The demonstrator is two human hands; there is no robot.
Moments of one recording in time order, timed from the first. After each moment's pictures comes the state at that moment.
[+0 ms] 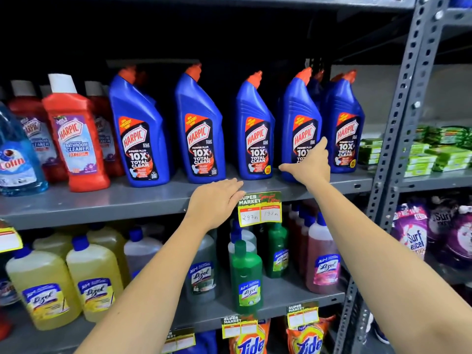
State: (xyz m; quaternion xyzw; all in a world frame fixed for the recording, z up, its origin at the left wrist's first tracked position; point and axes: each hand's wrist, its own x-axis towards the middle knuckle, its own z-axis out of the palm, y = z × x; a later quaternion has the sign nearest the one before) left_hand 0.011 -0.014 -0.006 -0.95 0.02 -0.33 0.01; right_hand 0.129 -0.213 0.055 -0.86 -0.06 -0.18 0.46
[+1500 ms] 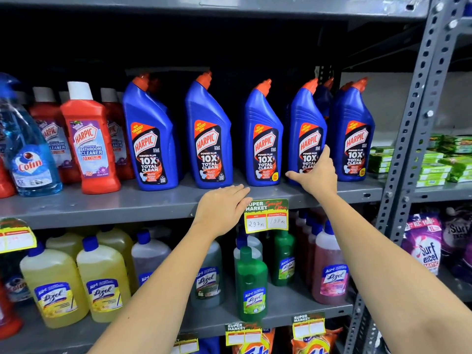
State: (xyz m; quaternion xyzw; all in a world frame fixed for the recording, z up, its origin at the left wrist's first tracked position) left_hand 0.012 -0.015 -0.012 -0.93 0.02 -0.37 0.02; right_hand 0.155 -0.214 0.039 -0.84 -0.11 -0.22 0.48
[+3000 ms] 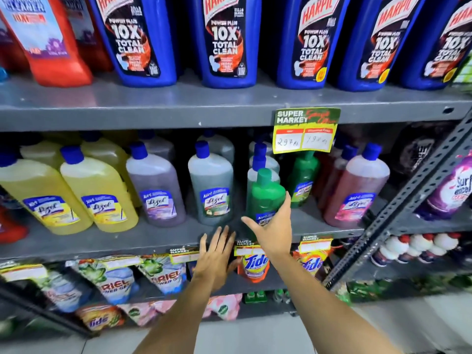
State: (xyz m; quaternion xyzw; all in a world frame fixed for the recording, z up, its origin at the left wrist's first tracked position) left_hand -0.060 0.007 -0.350 -0.99 -0.09 -0.01 -0.05; right_hand 0.036 -0.131 -0.258 -0.85 -0.10 -0.03 0.51
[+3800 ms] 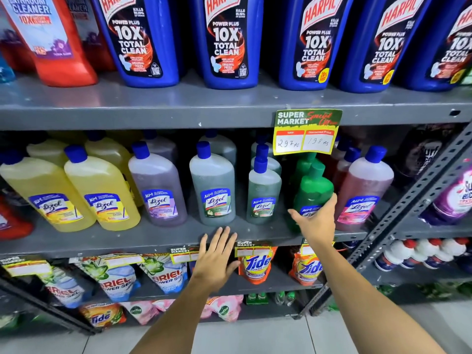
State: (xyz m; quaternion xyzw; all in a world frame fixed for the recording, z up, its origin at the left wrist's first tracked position) left_hand -0.061 0.011 -0.359 -1.00 -0.06 -0.05 -0.04; right_hand 0.108 -0.203 -0.260 -0.85 -0.02 -0.07 0.52
